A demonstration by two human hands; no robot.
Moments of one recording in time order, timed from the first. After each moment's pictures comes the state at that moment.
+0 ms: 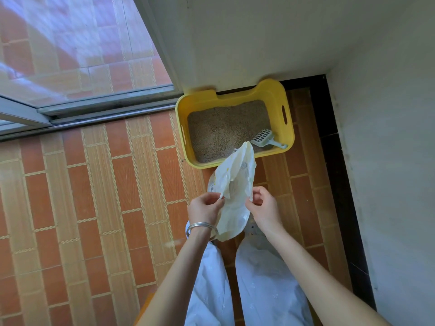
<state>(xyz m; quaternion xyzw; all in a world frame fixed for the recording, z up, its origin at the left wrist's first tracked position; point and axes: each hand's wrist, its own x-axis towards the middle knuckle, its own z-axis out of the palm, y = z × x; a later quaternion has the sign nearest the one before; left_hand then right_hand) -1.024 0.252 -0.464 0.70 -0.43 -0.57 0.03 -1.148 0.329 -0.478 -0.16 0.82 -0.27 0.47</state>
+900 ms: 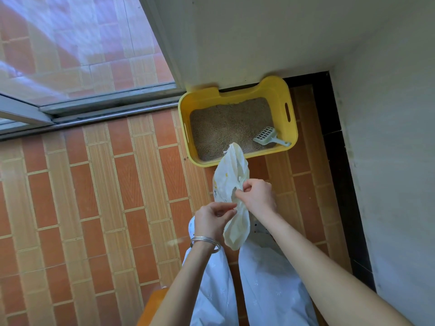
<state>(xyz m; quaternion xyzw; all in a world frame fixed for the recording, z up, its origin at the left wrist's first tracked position) -1.007 0.270 -0.456 0.61 -0.52 -0.59 0.03 -1.142 0.283 -0.466 -0.25 0.86 -0.08 0.44</state>
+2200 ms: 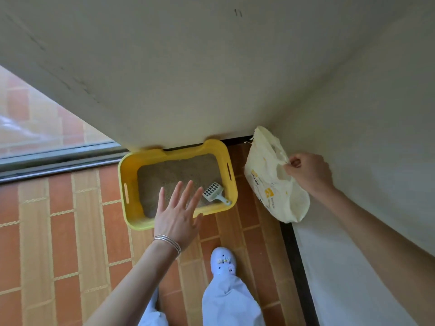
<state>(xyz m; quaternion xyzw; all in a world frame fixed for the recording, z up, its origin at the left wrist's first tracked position) -1.192 0.181 -0.454 0.40 -0.89 -0.14 -0.17 -1.496 0.236 -0.397 -0.36 0.90 -0.08 0.23</state>
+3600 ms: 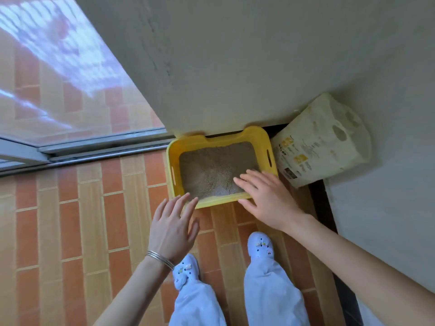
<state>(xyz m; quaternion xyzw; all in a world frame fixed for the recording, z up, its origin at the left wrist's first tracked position) -1.041 0.174 -0.400 0.44 -0.88 -0.18 -0.10 -1.278 0.228 -0.398 -0.69 0.68 0.00 0.24</state>
